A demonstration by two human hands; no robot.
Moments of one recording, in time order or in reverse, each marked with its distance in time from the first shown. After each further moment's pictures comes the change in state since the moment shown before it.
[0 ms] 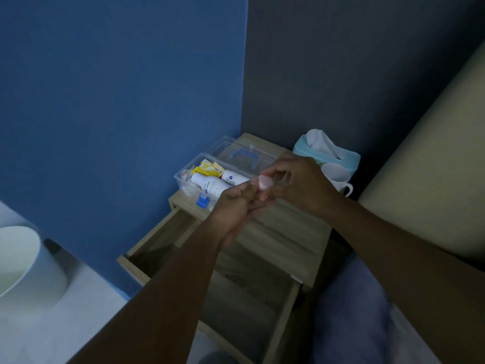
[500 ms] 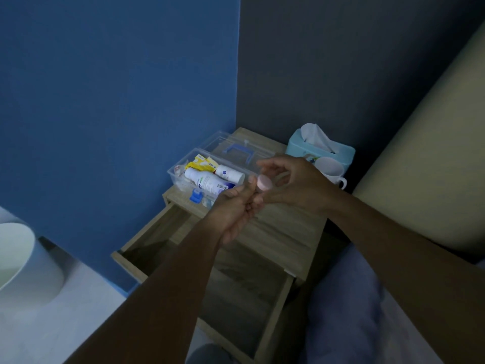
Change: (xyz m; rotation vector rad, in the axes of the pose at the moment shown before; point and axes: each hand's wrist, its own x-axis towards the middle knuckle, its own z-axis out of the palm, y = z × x) left_hand 0.008 -0.014 0.005 -0.140 -0.002 -0.092; right_hand -0.015 0.011 -0.007 0.163 -0.119 0.187
